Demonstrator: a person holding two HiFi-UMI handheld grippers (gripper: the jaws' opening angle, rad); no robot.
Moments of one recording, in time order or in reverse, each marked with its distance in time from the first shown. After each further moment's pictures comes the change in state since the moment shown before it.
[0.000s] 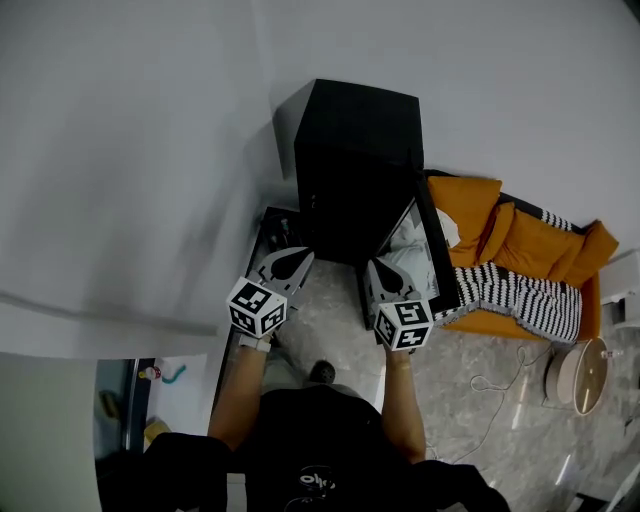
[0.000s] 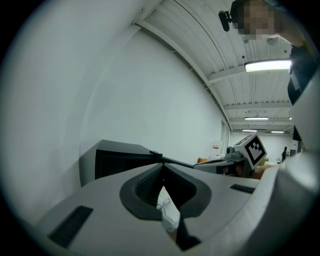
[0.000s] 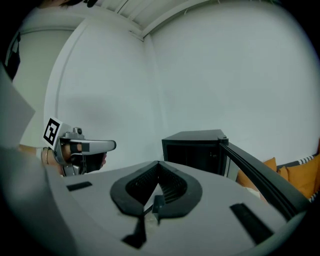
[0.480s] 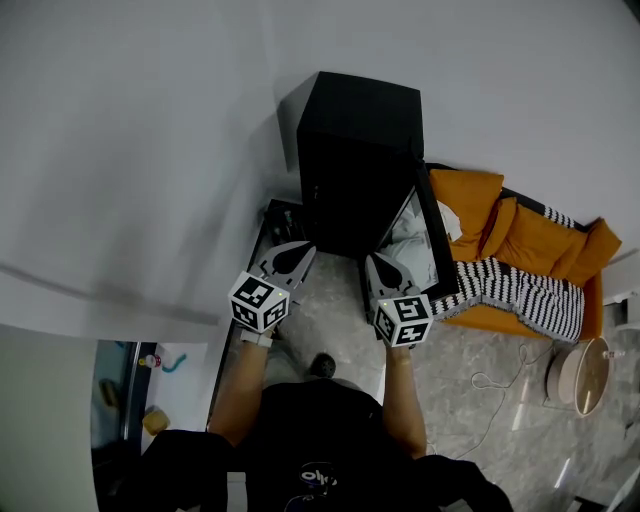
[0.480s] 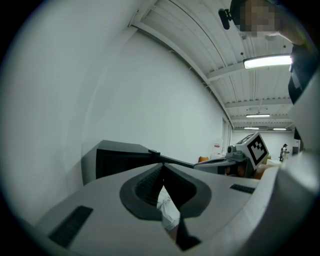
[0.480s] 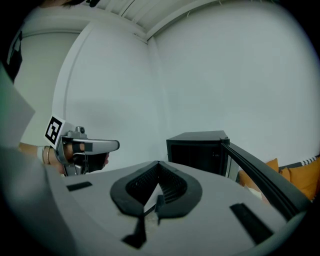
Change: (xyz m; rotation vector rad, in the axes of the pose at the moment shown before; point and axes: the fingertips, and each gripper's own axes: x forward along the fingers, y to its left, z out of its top) left arm -0.013 -0.028 -0.006 0.018 0.006 0.029; right arm -0.025 0.014 -0.008 -0.023 -0.016 0.043
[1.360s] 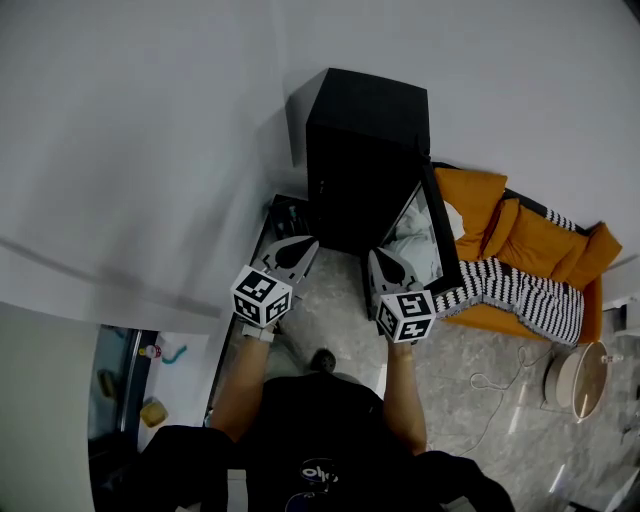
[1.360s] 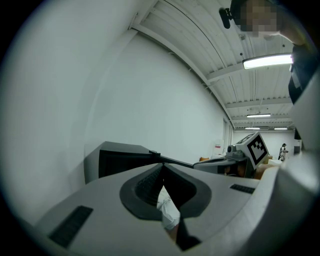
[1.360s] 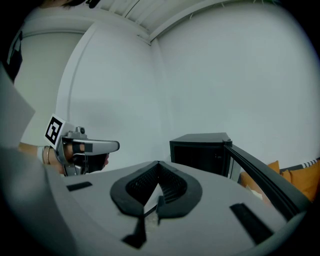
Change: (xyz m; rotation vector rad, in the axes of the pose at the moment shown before) left arm -0.022 -0.008 0.001 0.003 -0.013 0.014; right arm -0.011 0.019 0.003 -0.018 -0.012 0.012
